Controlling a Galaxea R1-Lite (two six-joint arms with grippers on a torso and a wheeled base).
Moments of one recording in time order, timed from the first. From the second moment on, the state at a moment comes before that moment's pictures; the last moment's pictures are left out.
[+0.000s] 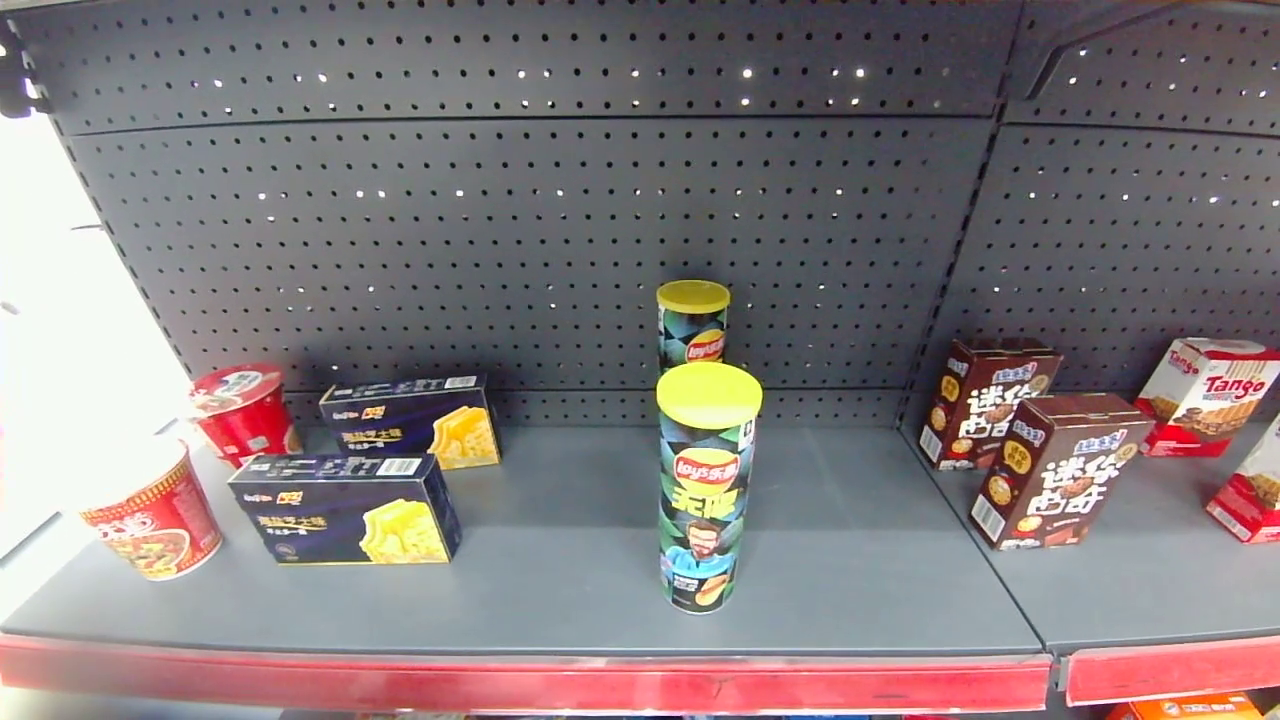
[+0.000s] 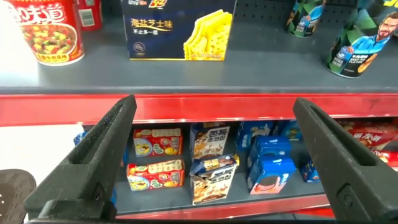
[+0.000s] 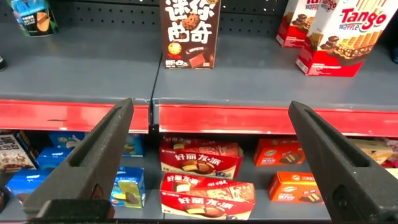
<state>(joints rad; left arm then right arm) 0.06 0.09 -0.01 -0.05 -0.21 -0.12 -0.01 0.00 -0.01 -0.04 -0.02 -0.07</state>
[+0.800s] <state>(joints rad) 0.06 0.09 0.00 -0.06 -0.21 -0.12 -0.01 0.00 -0.01 -0.04 -0.02 -0.09</state>
